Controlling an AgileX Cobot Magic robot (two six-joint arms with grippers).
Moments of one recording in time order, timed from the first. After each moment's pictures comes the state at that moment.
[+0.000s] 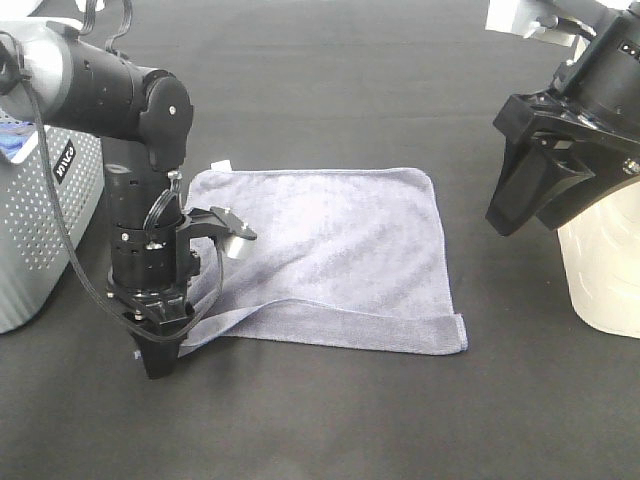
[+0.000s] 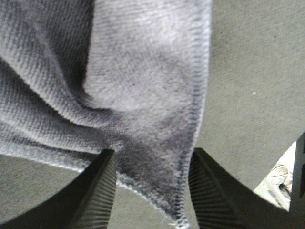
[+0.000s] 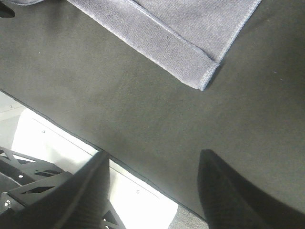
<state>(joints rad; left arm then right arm) -0.50 2.16 -1.39 -0.14 1.21 0.63 0.28 1.53 -1.20 0.37 1.21 -0.24</state>
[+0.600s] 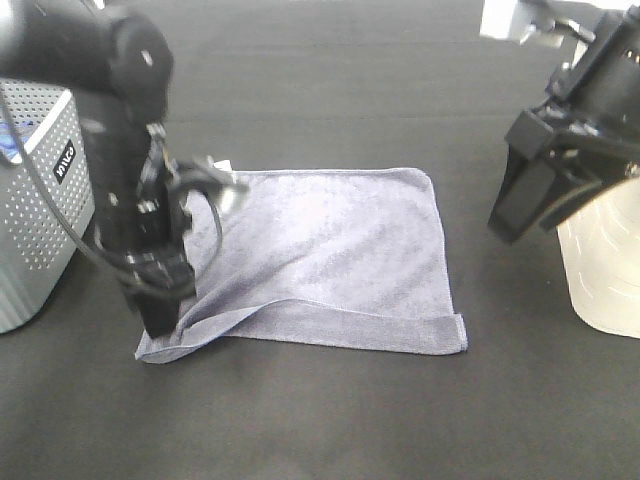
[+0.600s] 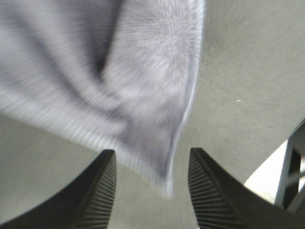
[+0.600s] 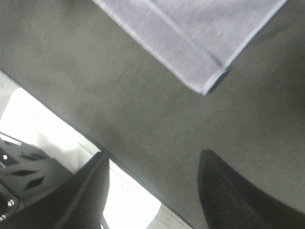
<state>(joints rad) -0.50 2.01 -1.39 -0.09 1.21 0.42 0.28 1.53 -1.17 0.38 1.20 -0.39</state>
